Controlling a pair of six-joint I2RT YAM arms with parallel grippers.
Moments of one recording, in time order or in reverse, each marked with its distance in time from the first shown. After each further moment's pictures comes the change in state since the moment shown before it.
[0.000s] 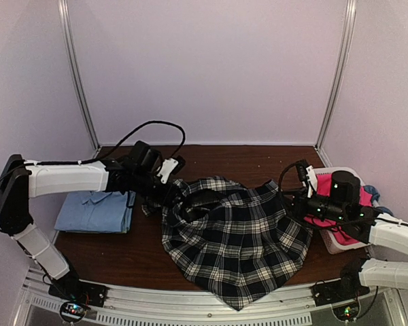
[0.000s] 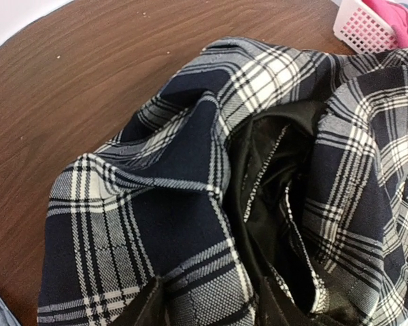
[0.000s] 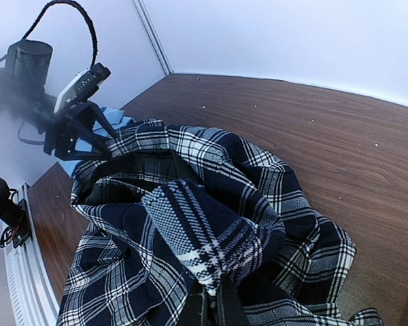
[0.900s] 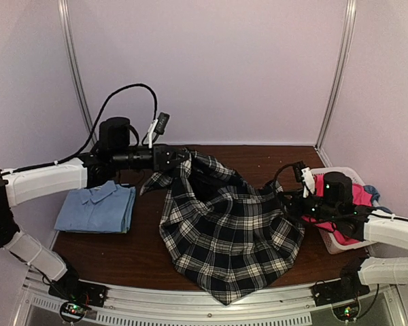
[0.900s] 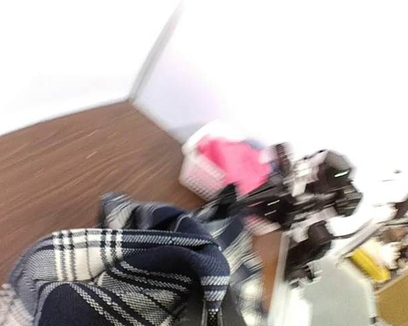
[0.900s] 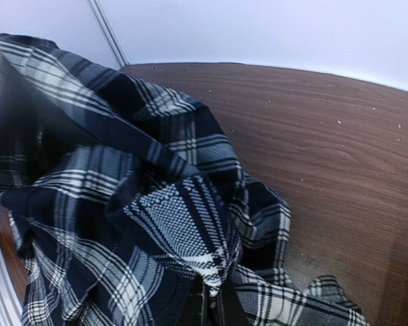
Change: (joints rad) left arm 0.087 -0.137 0.000 0.399 0.393 -0.325; right arm 0.000 0.094 -0.001 0.019 0.141 -0.003
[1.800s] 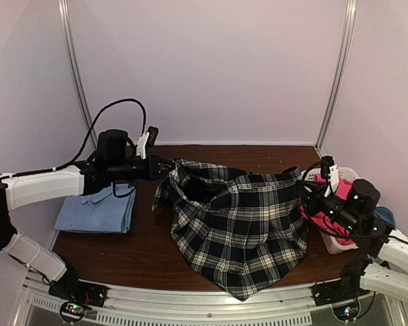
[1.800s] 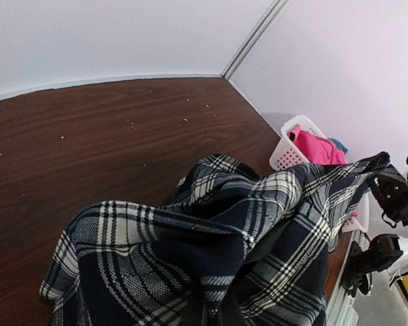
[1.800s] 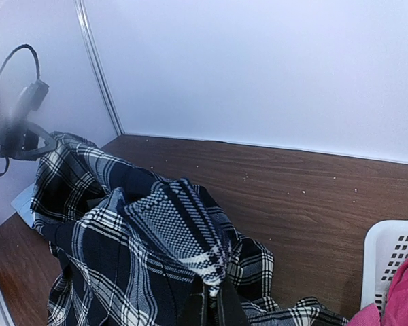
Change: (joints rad) left arm 0.037 -0.029 -0.127 0.007 -0.206 -0.046; right arm 0.000 -0.358 -0.075 -0.016 0.129 -0.031
